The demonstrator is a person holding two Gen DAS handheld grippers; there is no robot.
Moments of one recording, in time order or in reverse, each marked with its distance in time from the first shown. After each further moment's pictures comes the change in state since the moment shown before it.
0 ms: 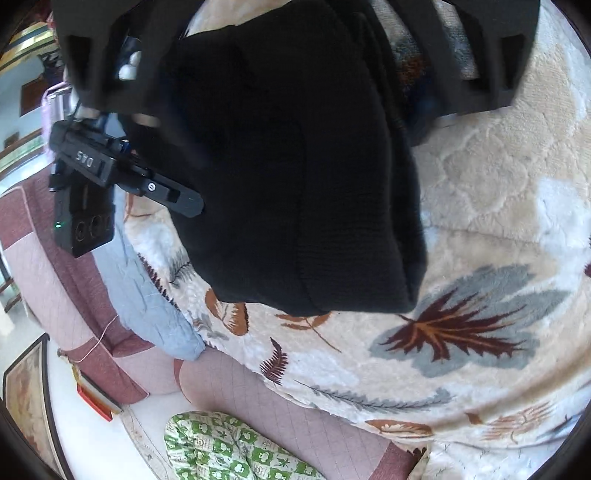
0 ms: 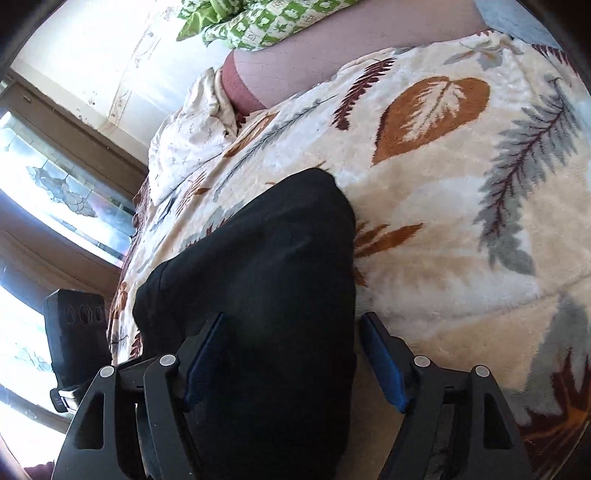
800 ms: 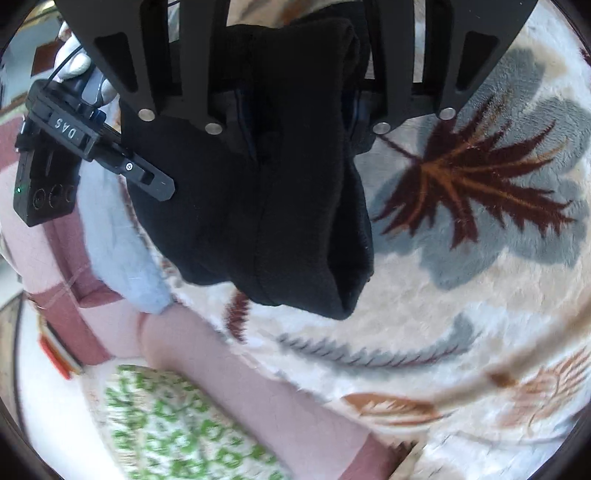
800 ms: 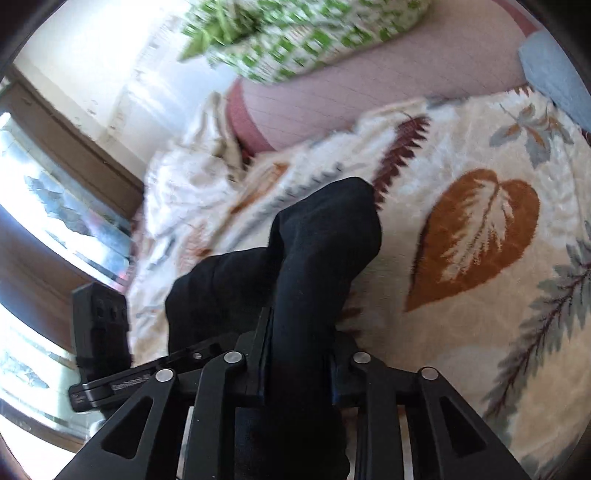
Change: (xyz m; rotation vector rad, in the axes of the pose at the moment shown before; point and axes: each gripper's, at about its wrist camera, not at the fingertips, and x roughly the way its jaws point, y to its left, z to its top) left arm 0.045 0.030 0.108 -0.153 0.000 0.018; right arm 0.023 0.018 0.109 -0.047 -0.029 -0.057
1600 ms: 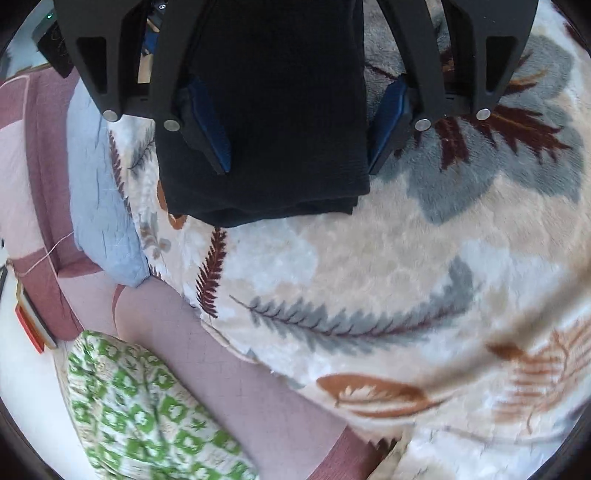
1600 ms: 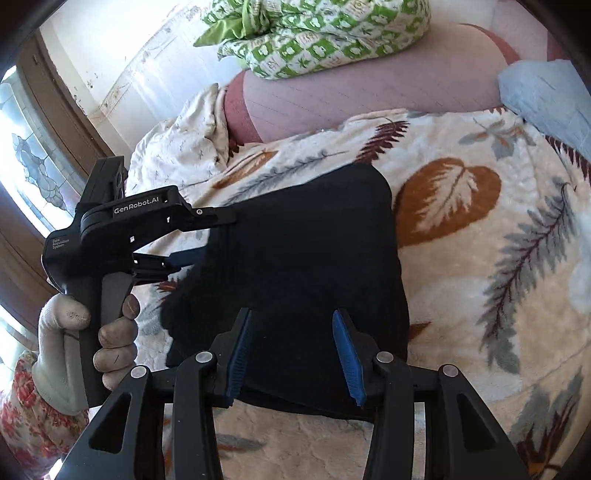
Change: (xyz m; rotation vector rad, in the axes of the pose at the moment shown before) left arm 0.012 0.013 0.051 -0.085 -0.002 0.017; right arm -0.016 0.020 -0.066 -0.103 -0.096 -0.129
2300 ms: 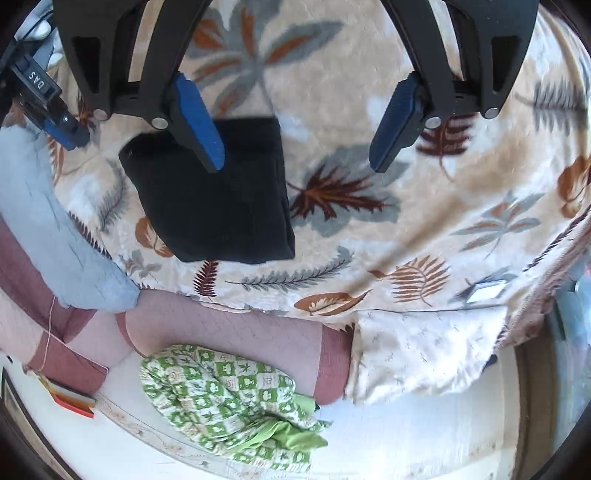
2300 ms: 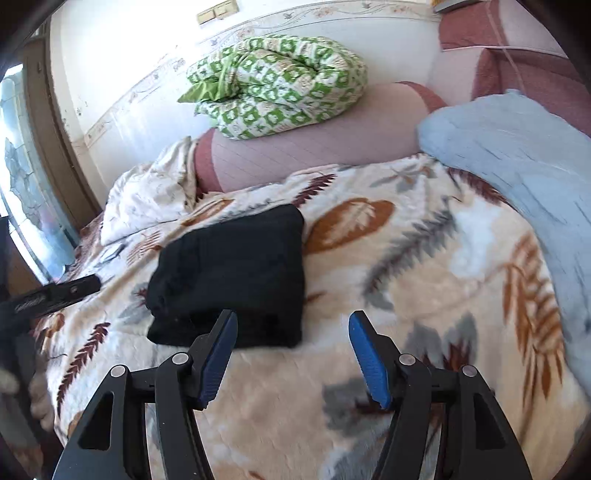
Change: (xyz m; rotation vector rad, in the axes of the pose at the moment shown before) left arm -0.145 -0.052 -0.158 0.365 -0.369 0.389; right arm -0.107 -0.005 -0.071 0.011 -0.241 -0.215
